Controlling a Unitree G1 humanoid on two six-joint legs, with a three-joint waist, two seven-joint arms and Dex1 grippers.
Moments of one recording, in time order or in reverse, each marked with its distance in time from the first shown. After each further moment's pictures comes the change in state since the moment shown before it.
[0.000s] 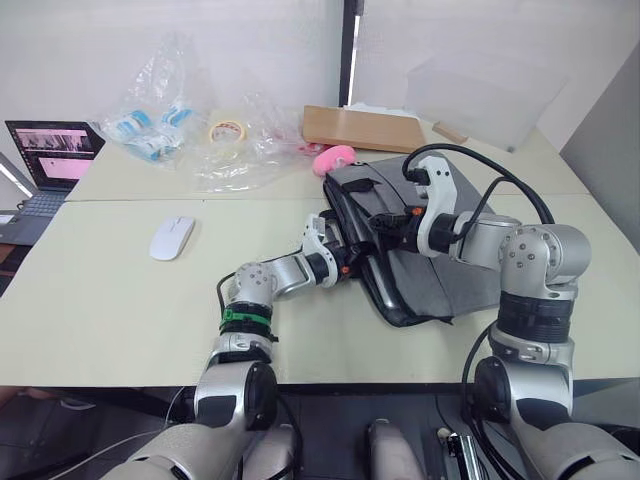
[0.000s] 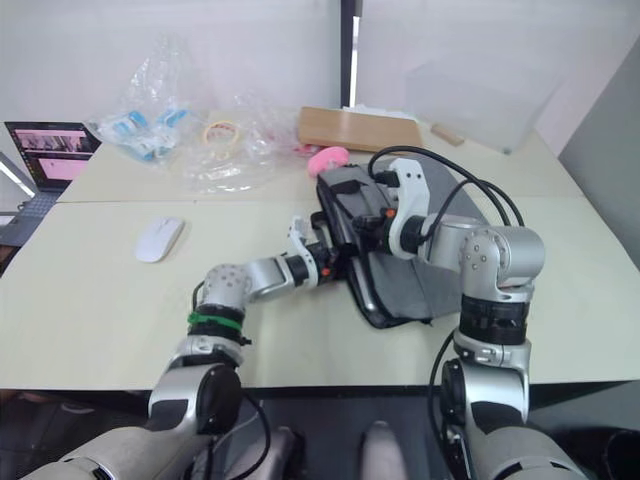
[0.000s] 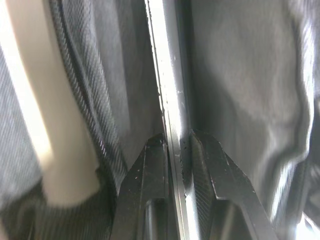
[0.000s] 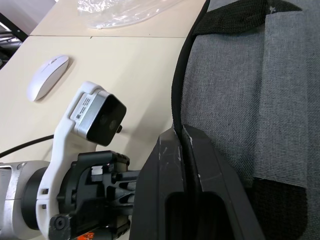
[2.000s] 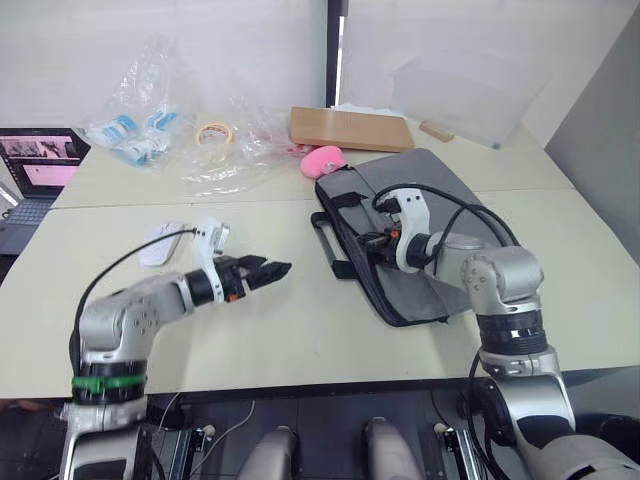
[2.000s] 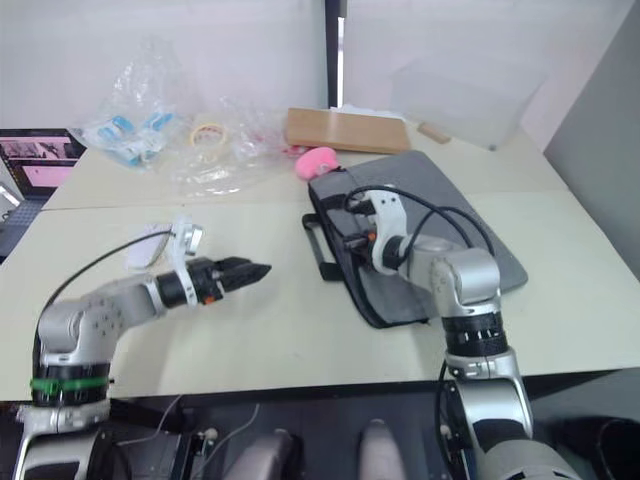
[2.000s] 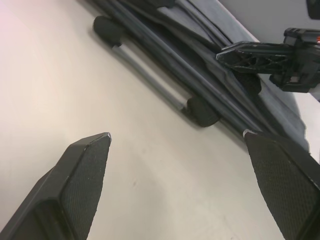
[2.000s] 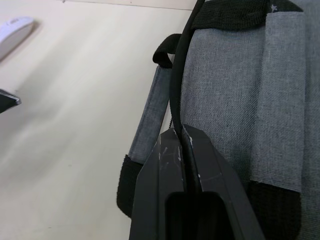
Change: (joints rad) left arm 0.555 0.579 -0.147 -0.841 0.151 -0.019 -0.428; right arm 0.110 -0.027 0.279 0.087 -0.127 -0.335 0.082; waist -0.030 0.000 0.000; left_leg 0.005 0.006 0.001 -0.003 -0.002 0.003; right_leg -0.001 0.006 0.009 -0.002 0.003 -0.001
